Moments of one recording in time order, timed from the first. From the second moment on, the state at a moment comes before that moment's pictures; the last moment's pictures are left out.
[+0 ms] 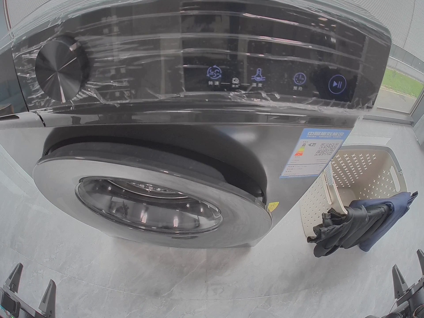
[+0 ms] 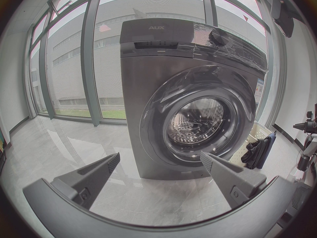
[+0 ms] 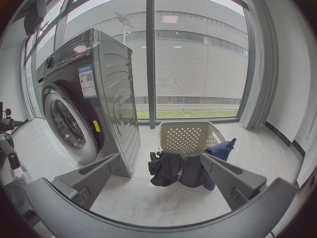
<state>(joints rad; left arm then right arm) 0.00 0.02 -0.02 0.00 0.00 -0.03 0.00 0.02 -0.02 0.00 -0.01 0.00</state>
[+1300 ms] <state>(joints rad) 0.00 0.02 -0.02 0.00 0.00 -0.02 0.00 0.02 -0.02 0.00 -0.01 0.00</state>
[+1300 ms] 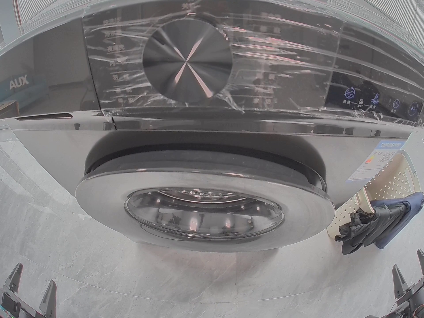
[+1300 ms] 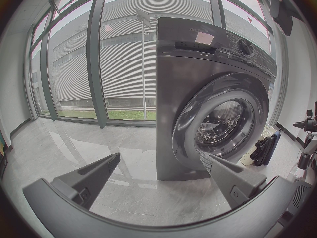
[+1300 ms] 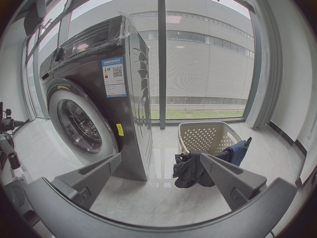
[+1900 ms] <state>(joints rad) 0.00 0.02 -0.02 0.00 0.00 -0.01 0.00 0.02 -0.02 0.00 -0.01 0.00</state>
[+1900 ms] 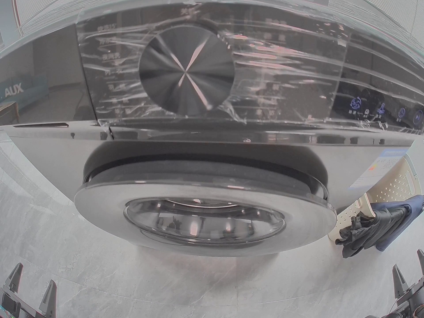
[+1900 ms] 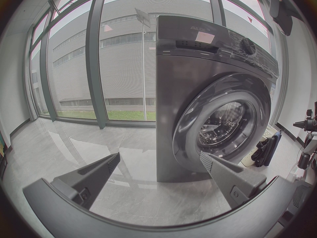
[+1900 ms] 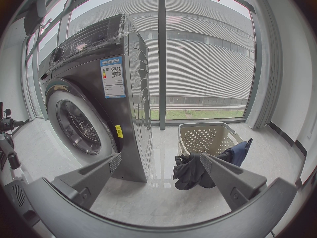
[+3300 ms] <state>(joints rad) 0.00 0.02 -0.02 0.00 0.00 -0.01 0.00 0.02 -0.02 0.00 -0.02 0.02</state>
